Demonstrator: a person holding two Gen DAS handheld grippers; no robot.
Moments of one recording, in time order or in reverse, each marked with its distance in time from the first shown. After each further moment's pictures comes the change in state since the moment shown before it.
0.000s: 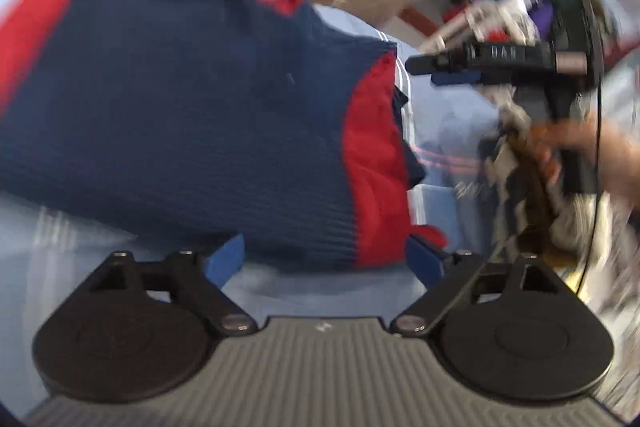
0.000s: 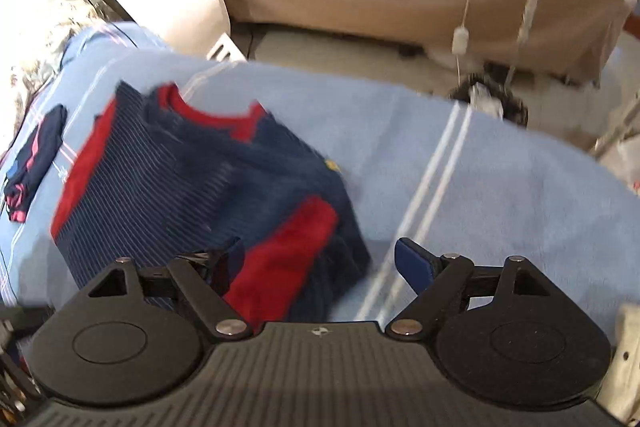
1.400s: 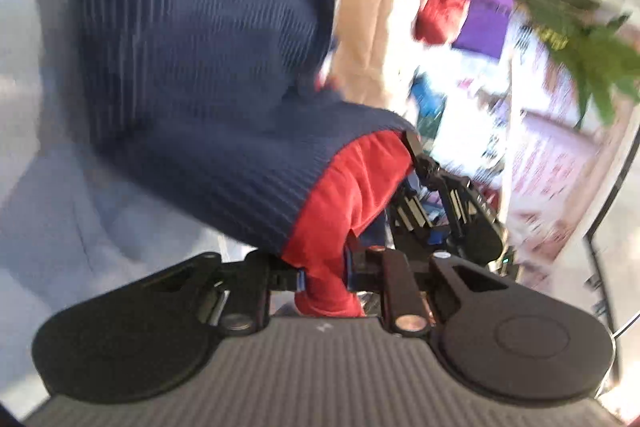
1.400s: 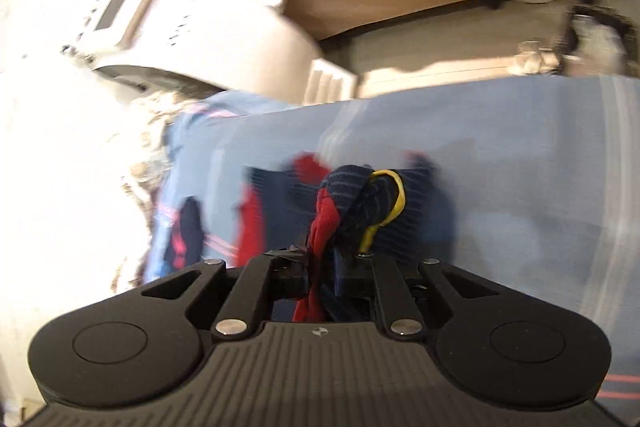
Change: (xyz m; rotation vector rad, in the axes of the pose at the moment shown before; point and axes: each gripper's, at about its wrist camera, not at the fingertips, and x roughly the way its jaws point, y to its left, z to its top) left arm -0.006 0.084 -0.039 -0.960 -0.307 -0.524; right arm 0.010 0.050 0.080 0.333 0.024 0.470
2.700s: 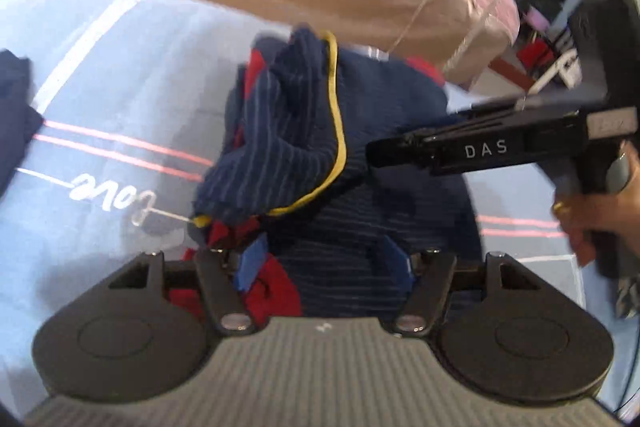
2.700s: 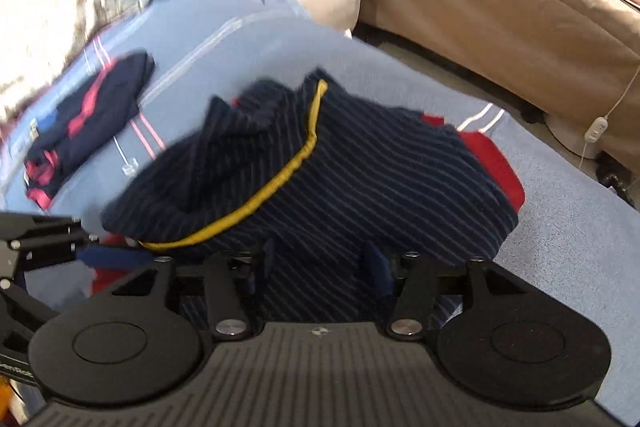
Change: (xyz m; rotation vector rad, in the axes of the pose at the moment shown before) left arm -0.070 -0.113 0.153 1.172 0.055 0.673; right arm 0.157 0.083 -0.072 -0.614 0.010 -0.341
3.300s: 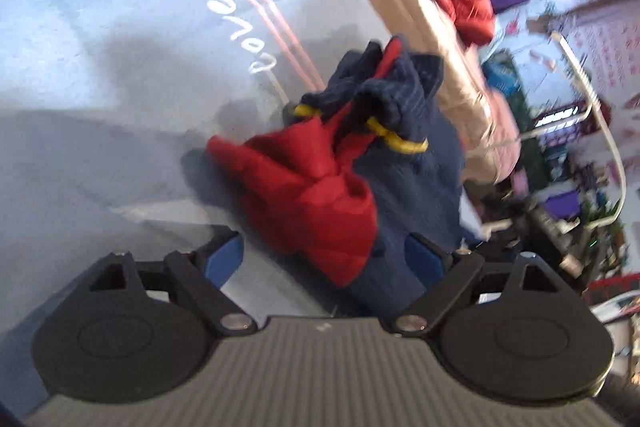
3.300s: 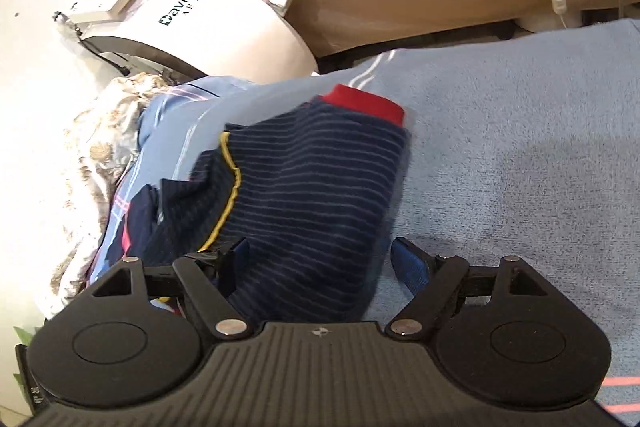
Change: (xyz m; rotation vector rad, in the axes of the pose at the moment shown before) left arm 0.002 0.081 -0.099 -0.632 -0.095 -0.222; right arm -0.017 -0.085 -0.062 0.532 -0.145 0.197
